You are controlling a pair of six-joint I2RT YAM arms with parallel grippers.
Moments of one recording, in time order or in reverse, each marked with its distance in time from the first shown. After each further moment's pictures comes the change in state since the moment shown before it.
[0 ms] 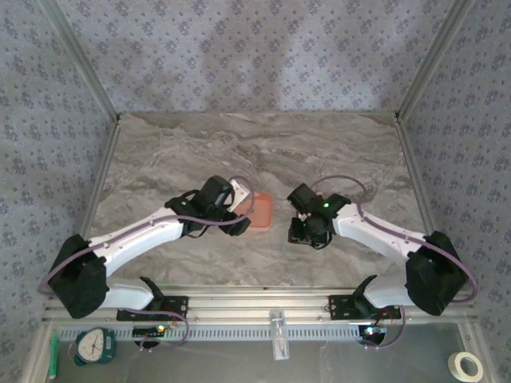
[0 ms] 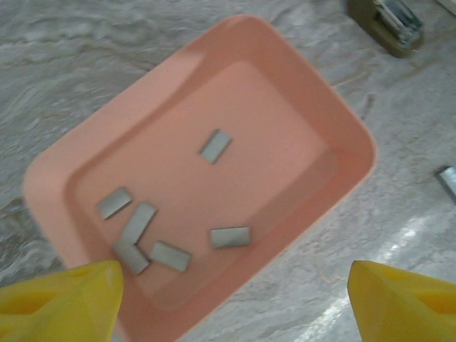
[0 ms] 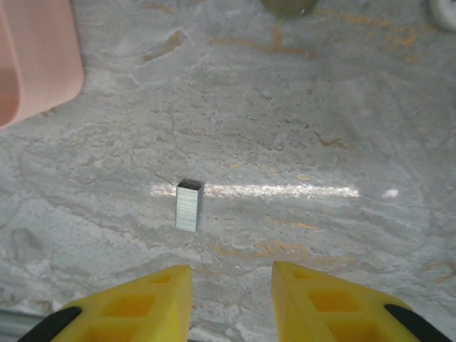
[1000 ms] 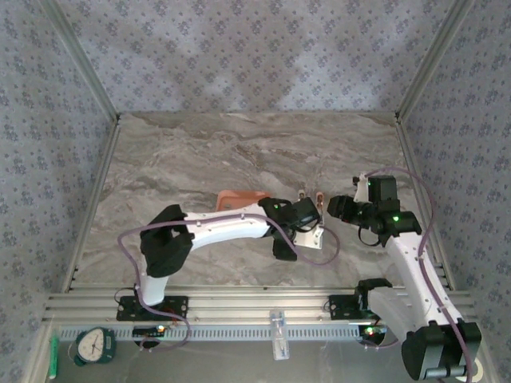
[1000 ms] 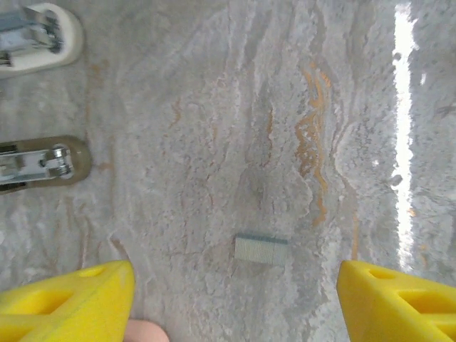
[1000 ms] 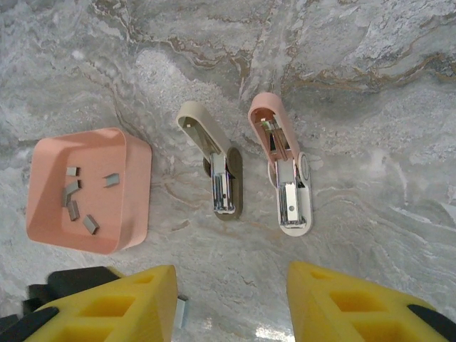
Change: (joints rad) left arm -0.417 0.626 0.662 -0.354 -0.019 0.560; right arm -0.648 -0.473 -0.130 0.130 -0.258 -0.468
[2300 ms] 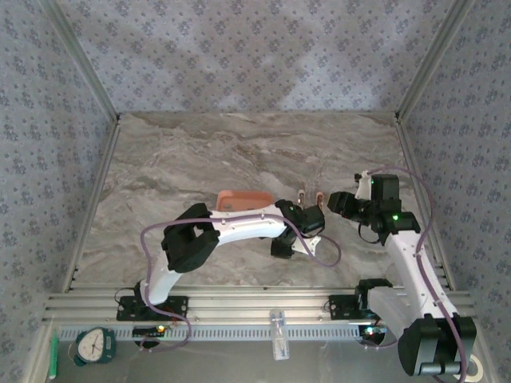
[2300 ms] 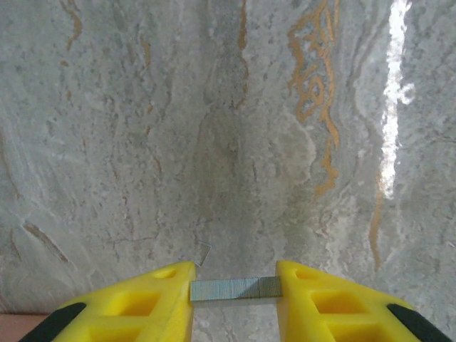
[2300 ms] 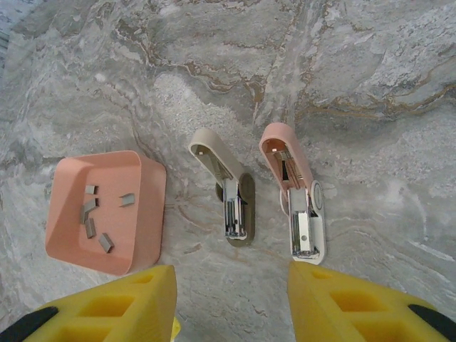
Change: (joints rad) left arm -0.011 0.206 0.143 -0.211 -0.073 0.028; right arm -0.058 0.021 -0.042 0.125 -0.076 0.002
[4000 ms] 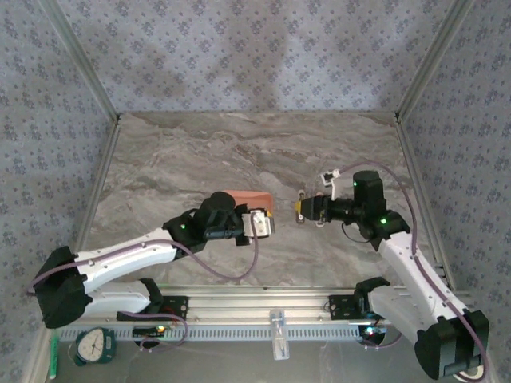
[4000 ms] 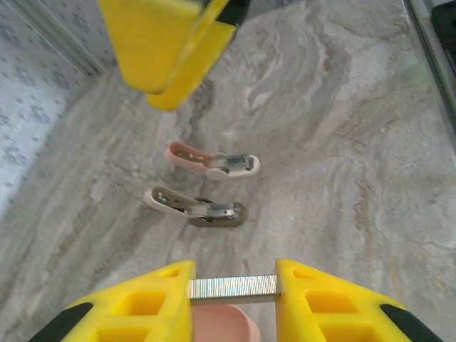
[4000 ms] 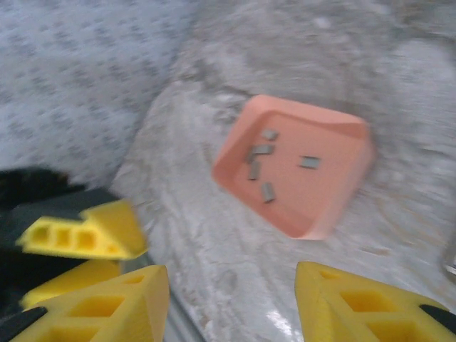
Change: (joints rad) left arm 0.190 -0.940 -0.875 0.927 0.297 -0.013; right arm 0.215 0.003 0.005 0.177 -0.312 -0.006
